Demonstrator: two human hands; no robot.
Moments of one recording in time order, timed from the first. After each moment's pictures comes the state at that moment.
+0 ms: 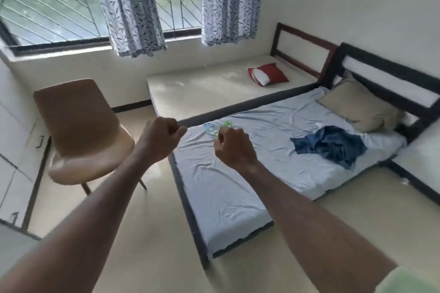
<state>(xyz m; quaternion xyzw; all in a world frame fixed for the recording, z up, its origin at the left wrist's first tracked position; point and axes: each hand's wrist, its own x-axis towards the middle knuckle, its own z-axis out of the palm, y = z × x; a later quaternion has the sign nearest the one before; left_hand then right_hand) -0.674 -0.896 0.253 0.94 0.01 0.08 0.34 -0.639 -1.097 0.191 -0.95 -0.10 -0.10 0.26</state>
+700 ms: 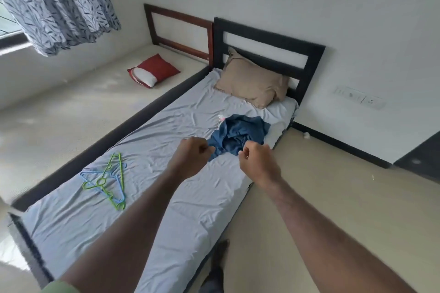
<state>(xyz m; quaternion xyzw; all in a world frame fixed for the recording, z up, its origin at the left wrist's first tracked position) -0.382 -1.426 0.139 0.90 -0.23 -0.12 0.35 -0.480 -1.603 0.105 -0.93 0.24 -0.12 0.26</state>
